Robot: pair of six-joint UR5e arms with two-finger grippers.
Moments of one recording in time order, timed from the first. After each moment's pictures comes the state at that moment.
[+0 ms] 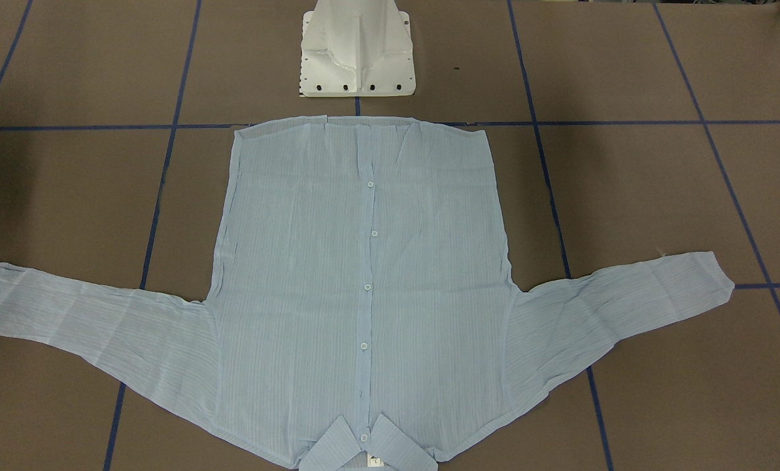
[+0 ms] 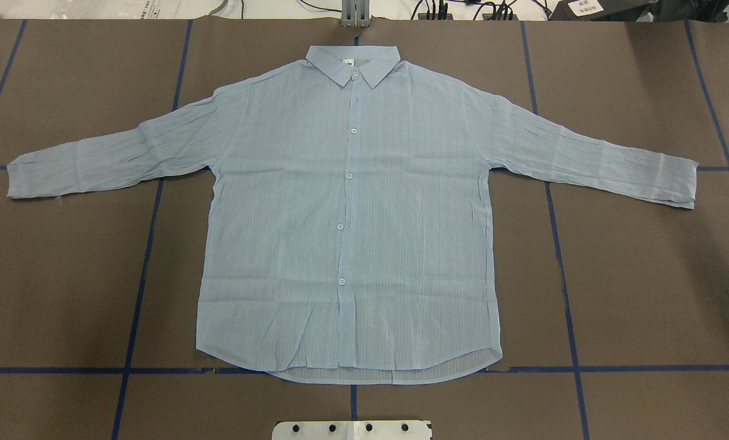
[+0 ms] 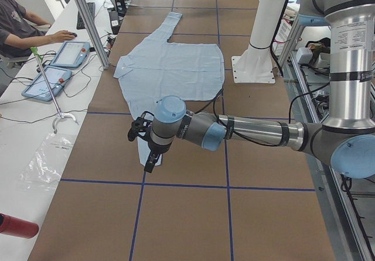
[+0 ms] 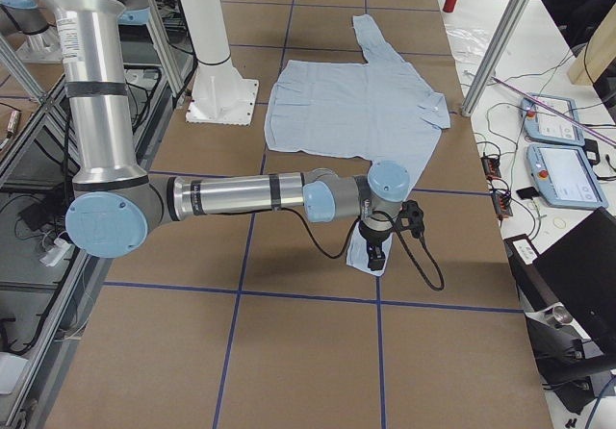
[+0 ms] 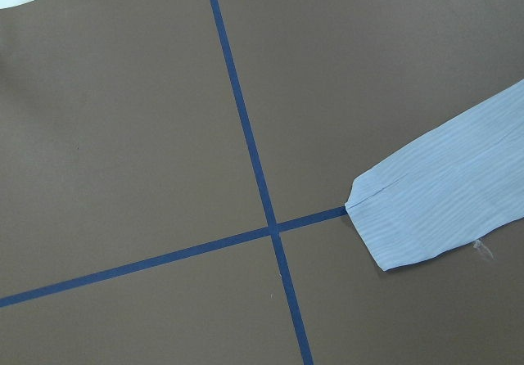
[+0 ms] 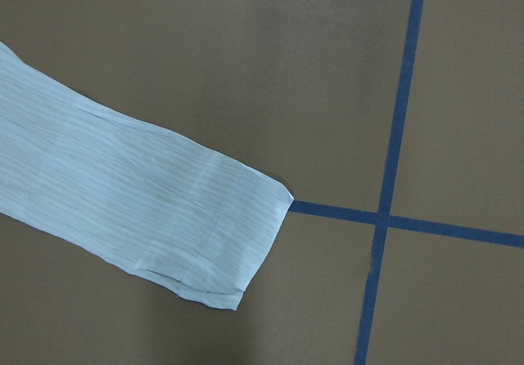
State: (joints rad) left arm -1.57 -1.48 -1.77 -1.86 -2.29 0.00; right arm 1.43 -1.48 1.59 -1.49 2.35 0.08
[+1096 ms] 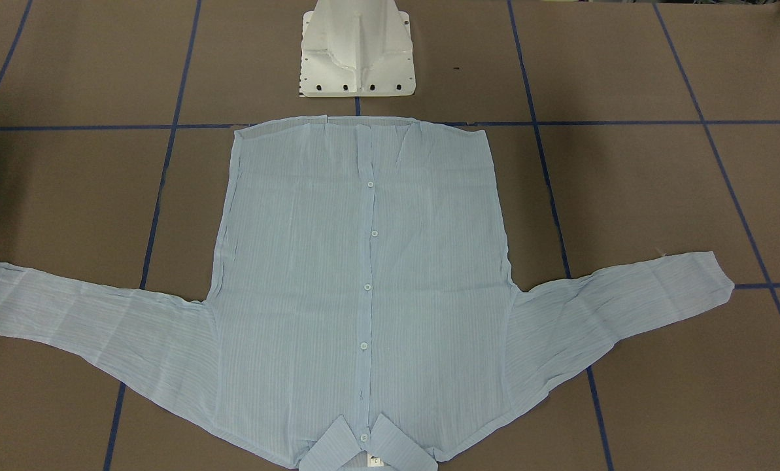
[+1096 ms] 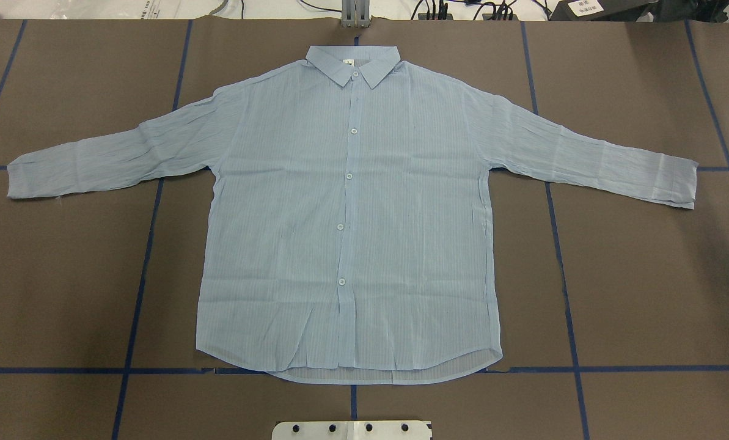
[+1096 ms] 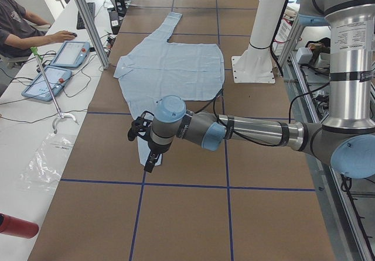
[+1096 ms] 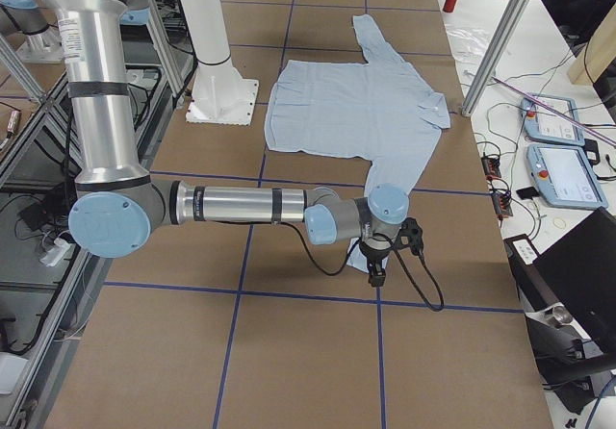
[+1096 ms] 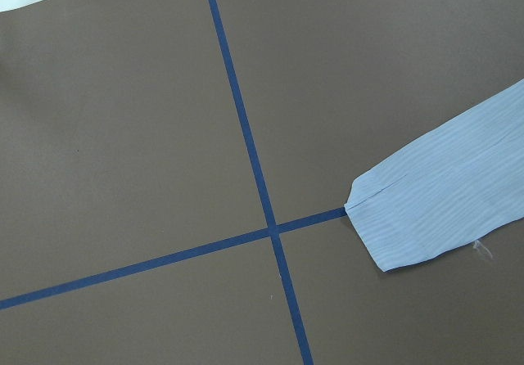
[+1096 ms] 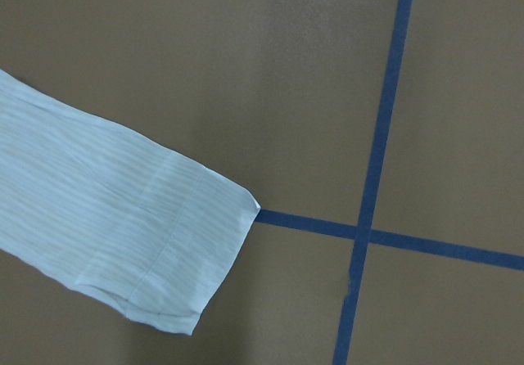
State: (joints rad) left arm -1.57 -1.48 -1.77 -1.86 -2.29 0.00; right arm 1.40 -1.47 1.41 -1.27 2.35 0.12
